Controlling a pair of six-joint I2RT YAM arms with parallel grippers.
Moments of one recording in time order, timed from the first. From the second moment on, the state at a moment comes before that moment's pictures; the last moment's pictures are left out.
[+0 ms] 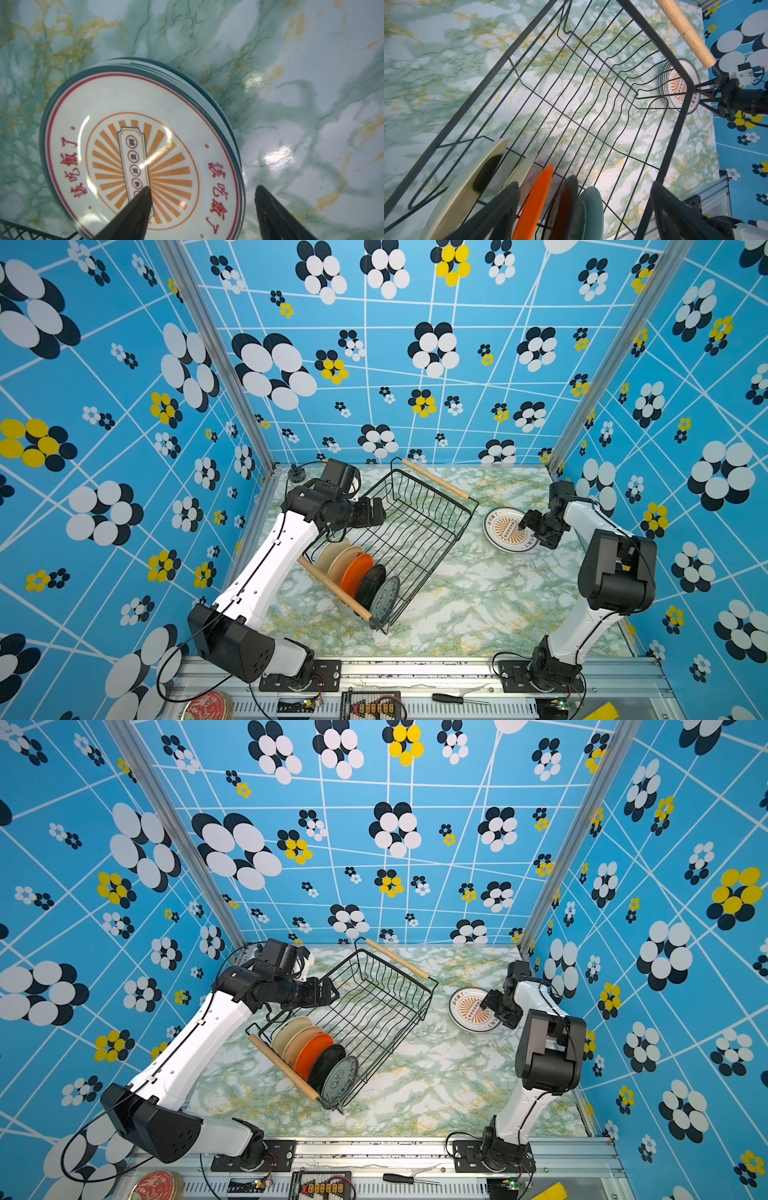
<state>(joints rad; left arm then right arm) -0.40 1.42 1.52 -1.06 0.19 -0.44 -0.23 1.84 1.31 -0.76 -0.07 0.42</state>
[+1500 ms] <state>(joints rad) -0.95 1.37 1.28 -1.25 -0.06 -0.59 -0.23 1.23 0.97 -0.86 -0.13 0.40</state>
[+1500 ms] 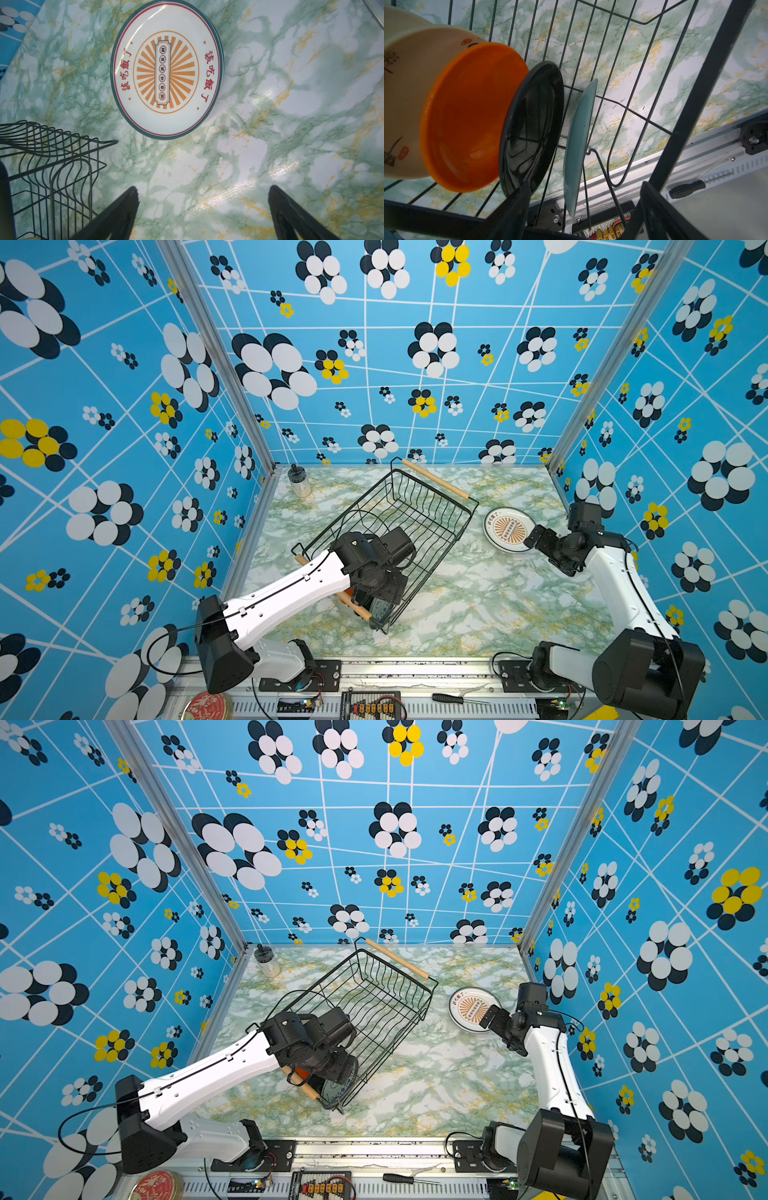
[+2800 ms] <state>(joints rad) -0.91 1.46 1.19 -1.18 -0.08 -0.58 -0.23 1.13 0.89 -0.86 -0.15 0.40</state>
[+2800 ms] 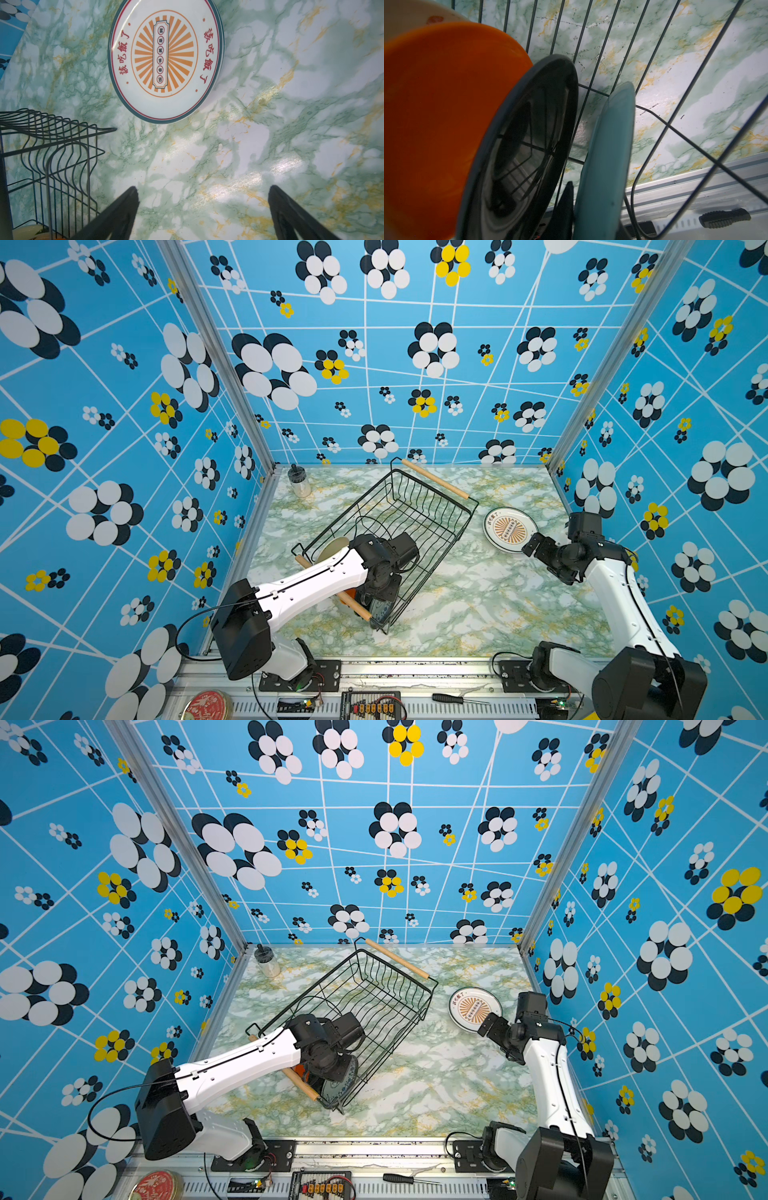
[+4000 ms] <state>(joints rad) -0.87 1.43 1.35 -1.24 -0.12 -0.52 -0.23 1.03 0.91 -0.88 -0.19 0.41</state>
